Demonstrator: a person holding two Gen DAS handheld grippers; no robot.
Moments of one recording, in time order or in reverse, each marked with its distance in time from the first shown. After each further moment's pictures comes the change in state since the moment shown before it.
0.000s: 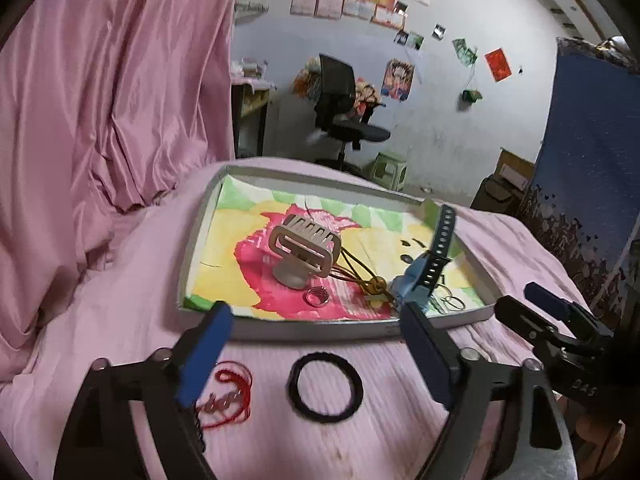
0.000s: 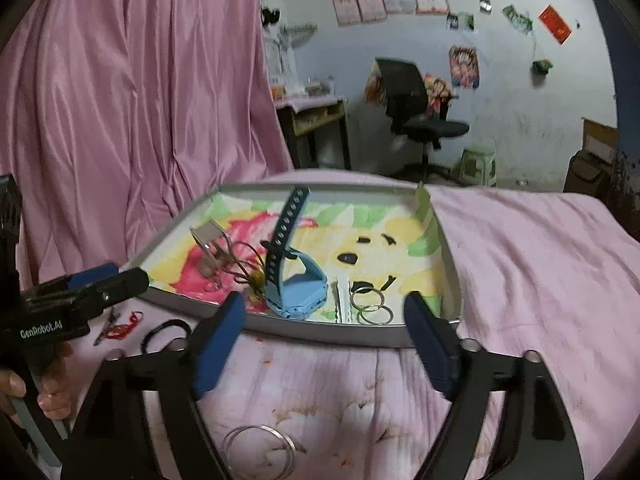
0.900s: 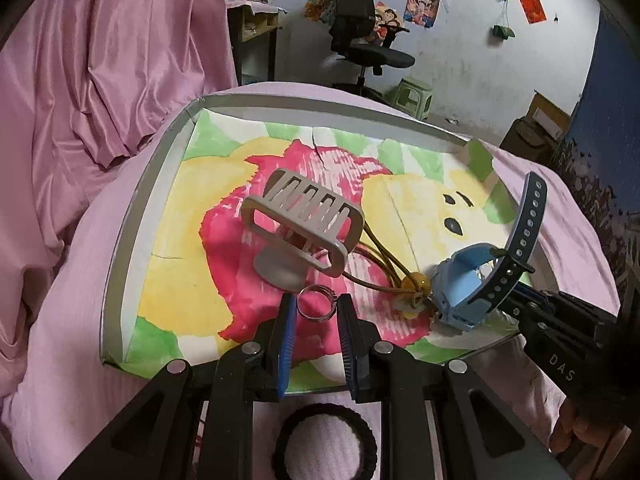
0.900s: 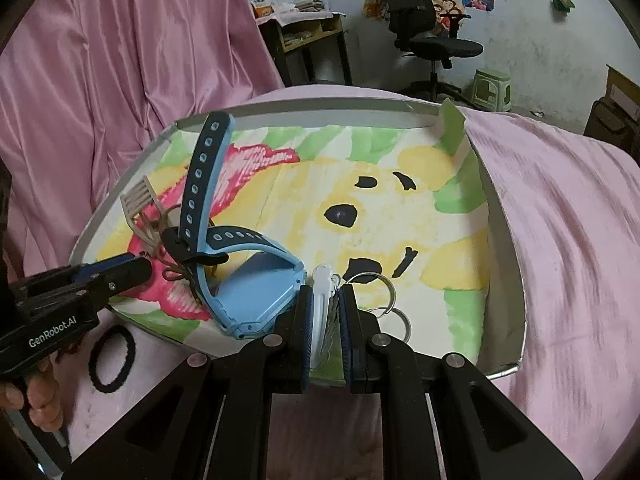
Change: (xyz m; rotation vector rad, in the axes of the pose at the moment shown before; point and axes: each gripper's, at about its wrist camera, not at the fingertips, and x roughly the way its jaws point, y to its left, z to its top) left arm 0.105 -0.007 0.027 0.007 0.324 0.078; right arm 0.119 -0.012 0.008 0.037 0.353 0.022
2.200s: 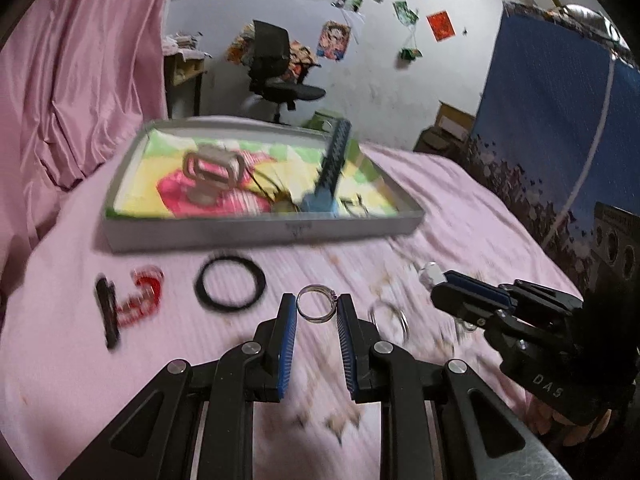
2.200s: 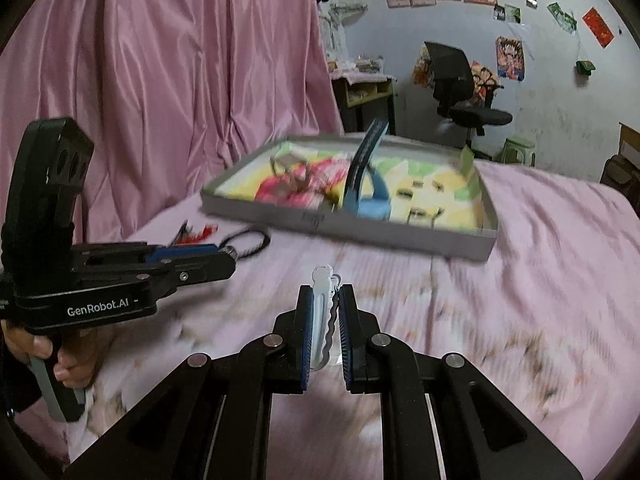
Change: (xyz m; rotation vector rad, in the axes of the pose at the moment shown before) left arm -0.103 -0.018 -0.105 0.121 -0.180 -0.264; right arm -0.134 0.034 -0.109 -0.153 -0.252 0.103
